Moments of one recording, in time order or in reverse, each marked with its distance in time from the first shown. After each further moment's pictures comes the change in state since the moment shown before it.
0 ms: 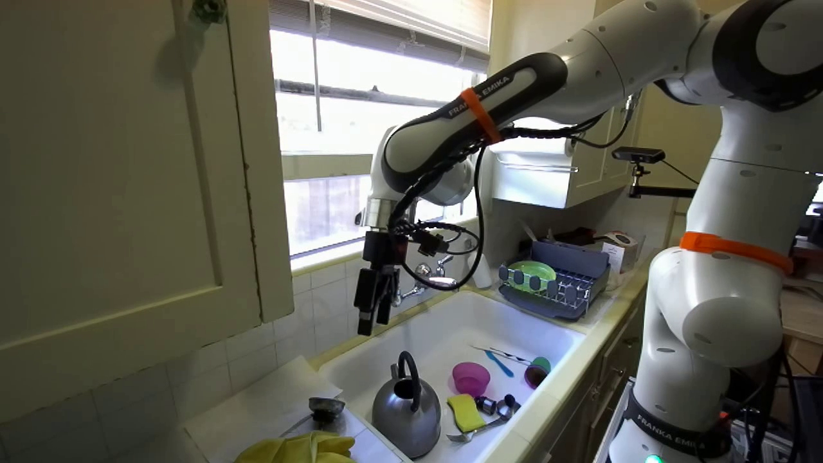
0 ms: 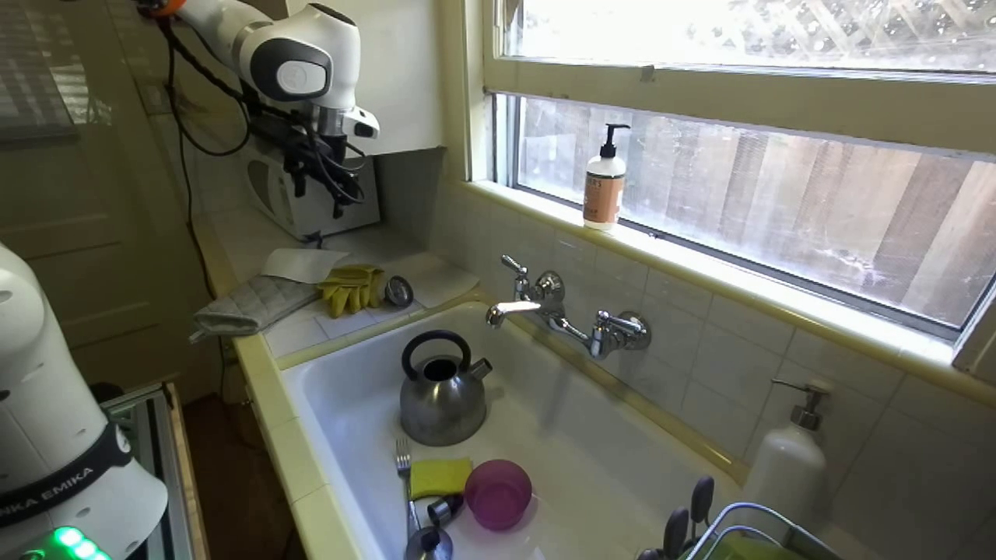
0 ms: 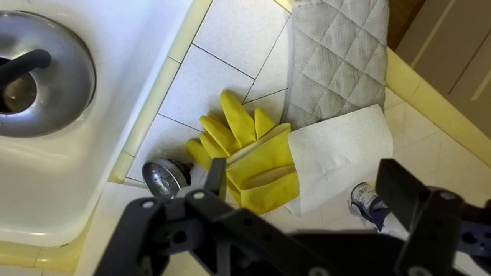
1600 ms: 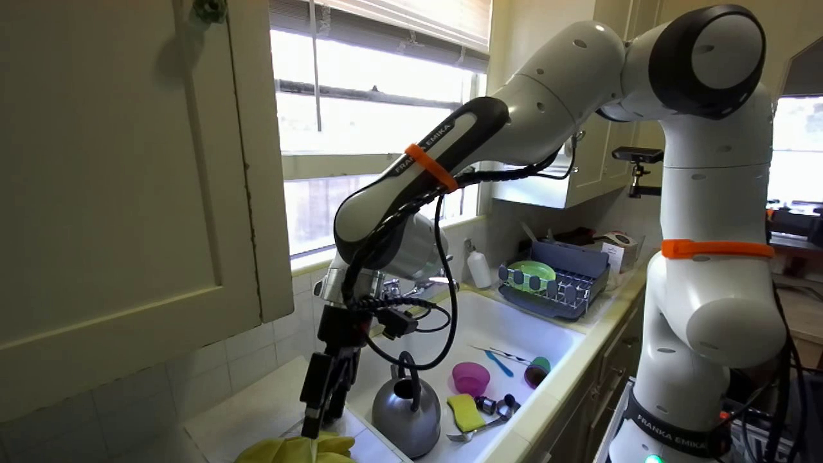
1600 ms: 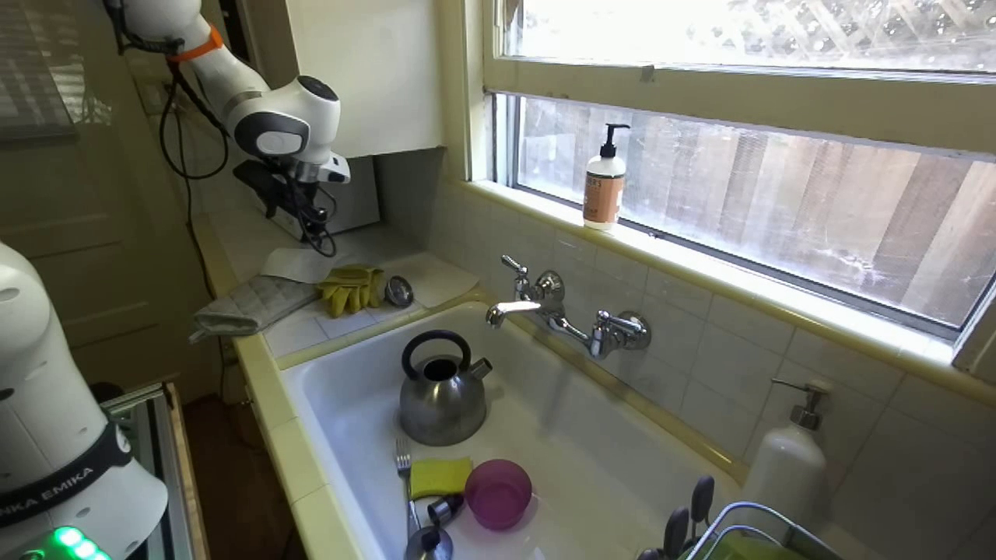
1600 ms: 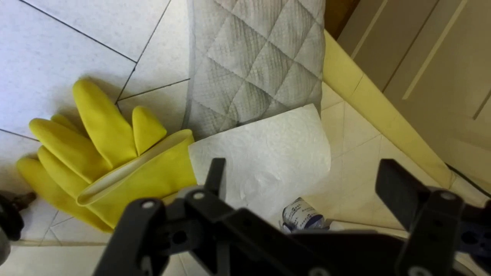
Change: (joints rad) arm 0.035 0.269 0.201 0.041 0.294 0.261 -0.154
